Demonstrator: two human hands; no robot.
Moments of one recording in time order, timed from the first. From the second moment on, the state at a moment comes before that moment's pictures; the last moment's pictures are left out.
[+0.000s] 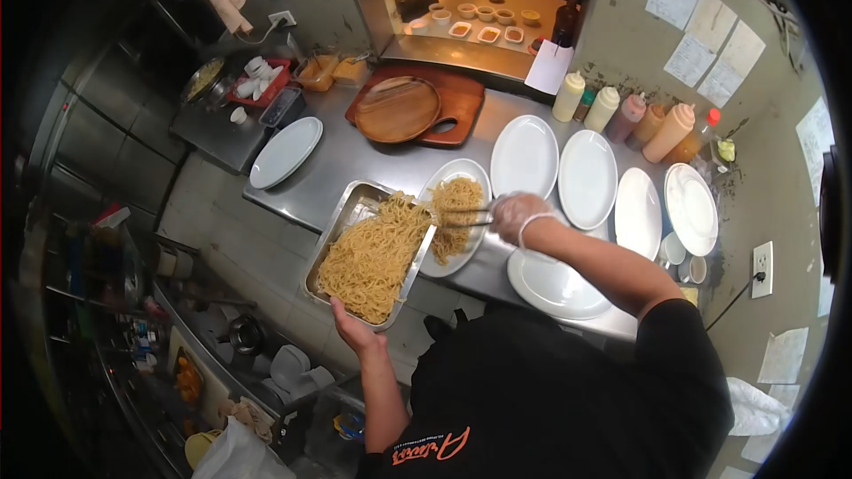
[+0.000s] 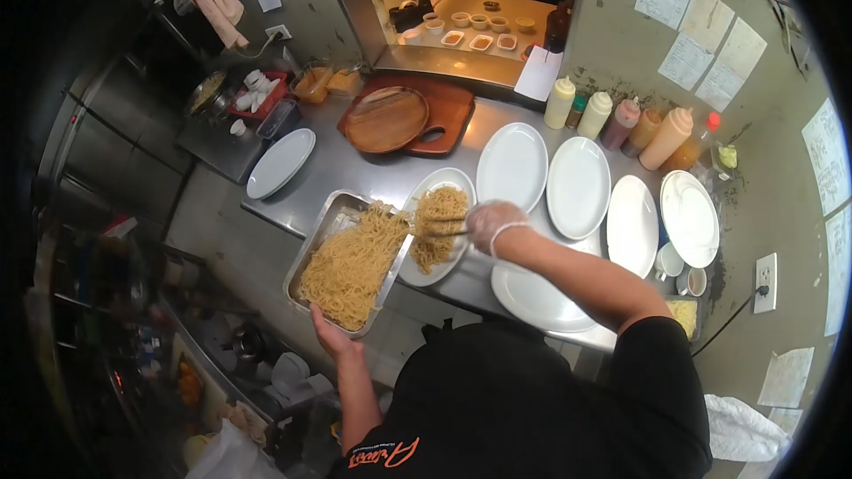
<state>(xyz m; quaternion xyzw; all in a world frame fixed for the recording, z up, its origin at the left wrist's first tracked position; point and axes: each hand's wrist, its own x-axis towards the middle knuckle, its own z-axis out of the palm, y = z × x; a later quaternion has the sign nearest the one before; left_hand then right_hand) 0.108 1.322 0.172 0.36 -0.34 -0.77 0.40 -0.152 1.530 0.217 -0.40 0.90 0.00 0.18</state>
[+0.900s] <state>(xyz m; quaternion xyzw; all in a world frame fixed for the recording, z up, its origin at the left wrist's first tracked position) 0.104 1.318 0.161 0.37 -0.36 -0.76 0.39 -0.168 1.521 0.333 -0.47 0.87 -0.02 0.14</state>
